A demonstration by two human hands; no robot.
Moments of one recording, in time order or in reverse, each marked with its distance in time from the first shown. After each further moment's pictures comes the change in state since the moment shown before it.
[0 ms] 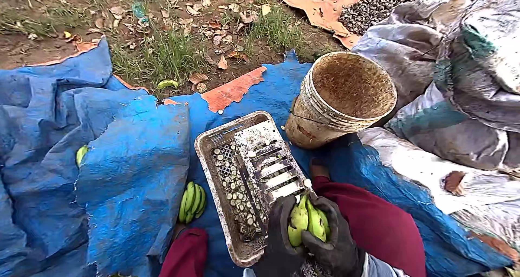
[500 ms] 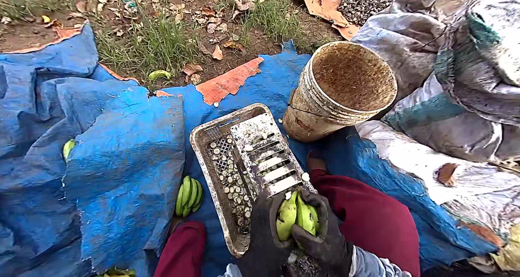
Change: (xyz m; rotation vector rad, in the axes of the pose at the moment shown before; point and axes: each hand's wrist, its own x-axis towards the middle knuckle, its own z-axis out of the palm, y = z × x) left_hand -0.006 -0.004 -0.030 0.324 -0.049 -0.009; right_hand -0.004 -0.008 0.019 0.064 -0.008 0.118
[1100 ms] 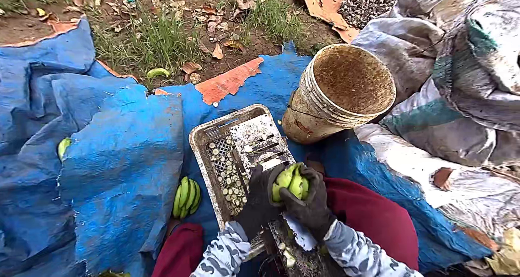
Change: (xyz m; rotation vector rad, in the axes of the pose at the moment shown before) left_hand 0.074 -0.026 -0.003 -0.003 -0.162 -0.032; right_hand 0.051 0.019 0.019 -0.289 0.225 0.022
